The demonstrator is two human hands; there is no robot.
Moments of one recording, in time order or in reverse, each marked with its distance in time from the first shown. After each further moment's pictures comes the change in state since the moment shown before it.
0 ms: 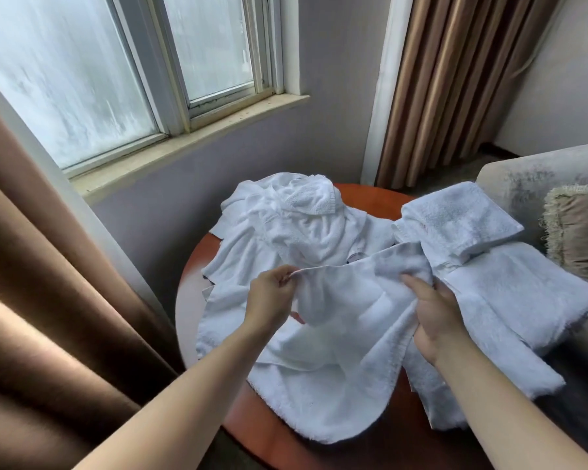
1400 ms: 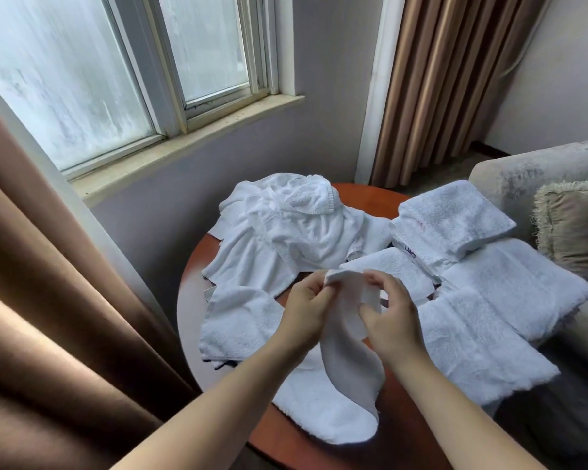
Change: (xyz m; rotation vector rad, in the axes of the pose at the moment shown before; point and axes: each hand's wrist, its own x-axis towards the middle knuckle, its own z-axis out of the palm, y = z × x) left_hand -0.040 0.028 0.020 -0.447 -0.249 0.021; right_hand -0.040 0.029 0.032 -0.662 -0.119 -0.483
